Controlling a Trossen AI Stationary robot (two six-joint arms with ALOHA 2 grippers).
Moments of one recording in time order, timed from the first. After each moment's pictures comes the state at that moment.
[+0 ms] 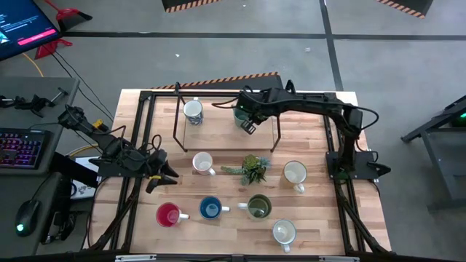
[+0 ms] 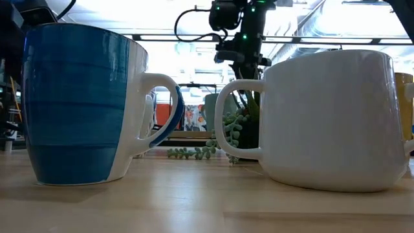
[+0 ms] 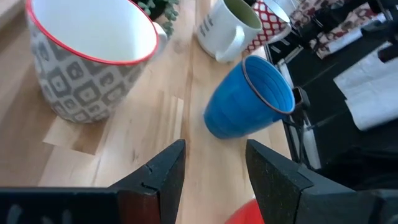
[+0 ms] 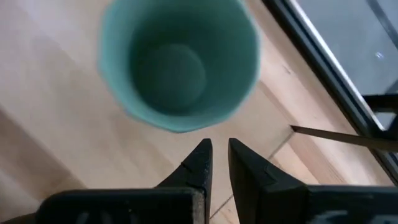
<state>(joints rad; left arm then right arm) -0.56 0.38 0.24 -0.34 -0.23 -0.76 -0.29 1.89 1.72 -1.12 0.30 0.35</state>
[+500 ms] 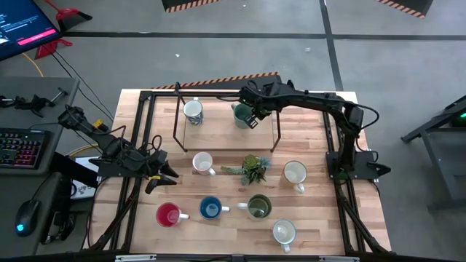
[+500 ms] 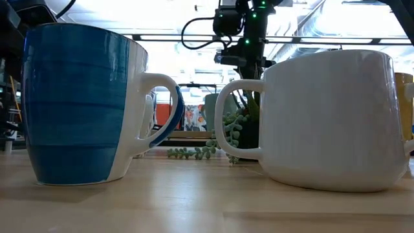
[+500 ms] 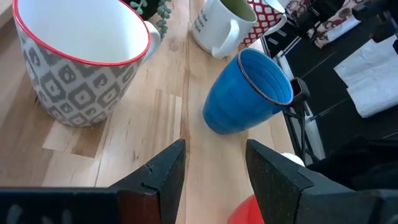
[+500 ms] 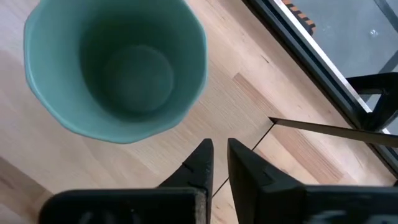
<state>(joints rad) -0.56 0.38 0.24 -0.35 -0.21 -0.70 -0.35 1.89 1.72 -1.15 0.30 0.38</state>
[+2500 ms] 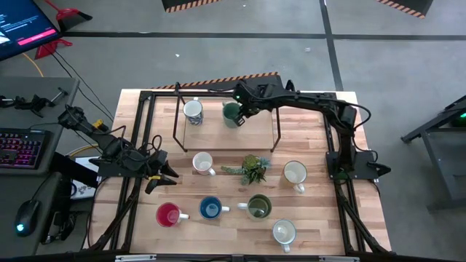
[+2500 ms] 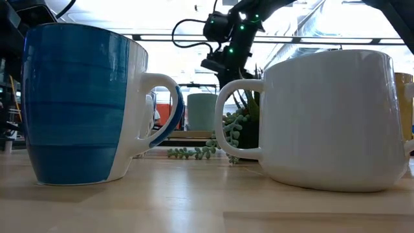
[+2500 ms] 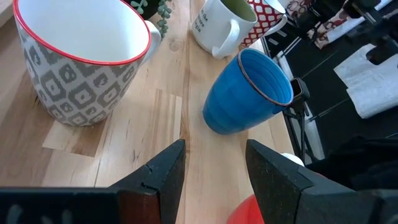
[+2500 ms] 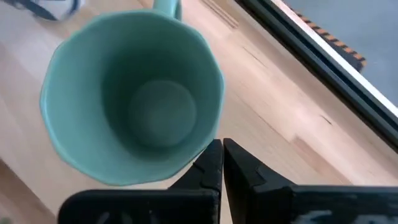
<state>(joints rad) -0.56 0.38 0.24 -0.35 -0.21 -0.70 -0.37 1.97 1.72 -0.86 0.19 0.35</state>
